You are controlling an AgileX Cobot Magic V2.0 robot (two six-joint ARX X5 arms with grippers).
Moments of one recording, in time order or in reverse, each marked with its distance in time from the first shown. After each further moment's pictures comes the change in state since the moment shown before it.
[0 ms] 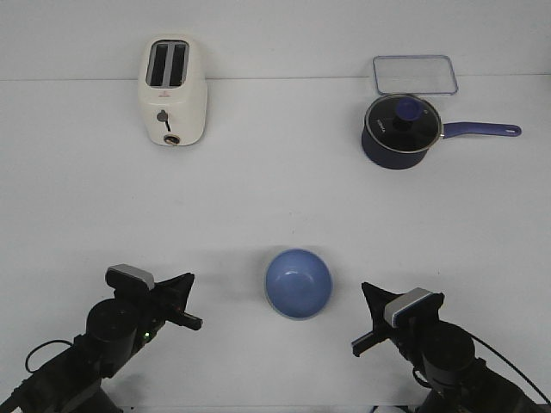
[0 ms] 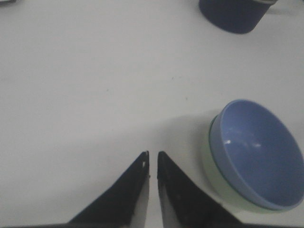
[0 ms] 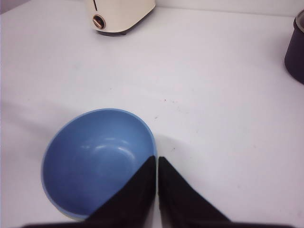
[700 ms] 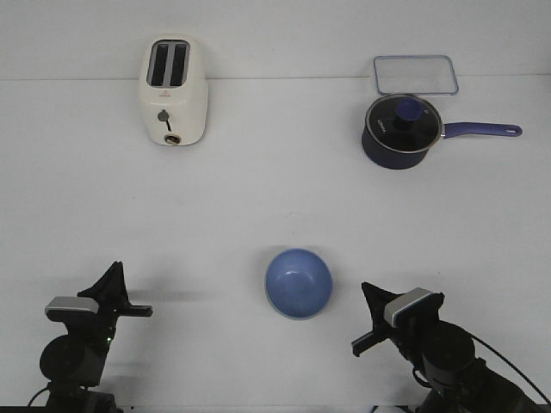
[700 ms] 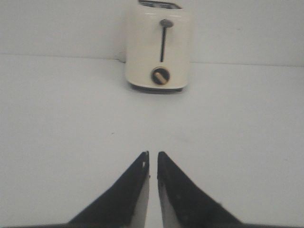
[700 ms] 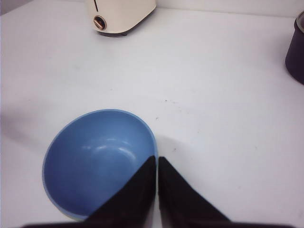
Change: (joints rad) left arm 0.640 -0.505 -0.526 0.386 0.122 0.328; right arm 0.000 0.000 0.000 0.002 0.000 0.000
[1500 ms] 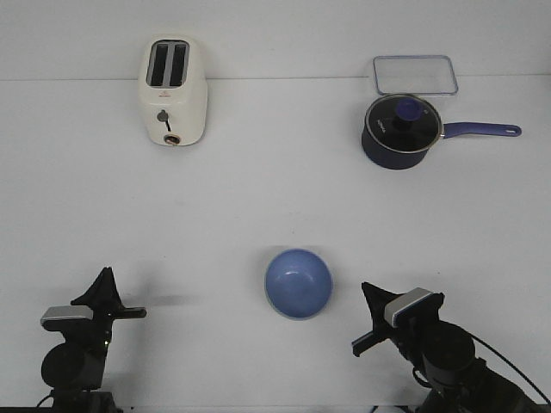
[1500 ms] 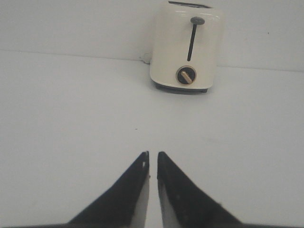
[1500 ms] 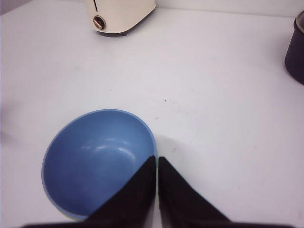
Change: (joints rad) left arm 0.080 -0.113 -0.080 -0.010 0.003 -0.002; right arm 0.000 0.000 0.000 0.000 0.000 0.000
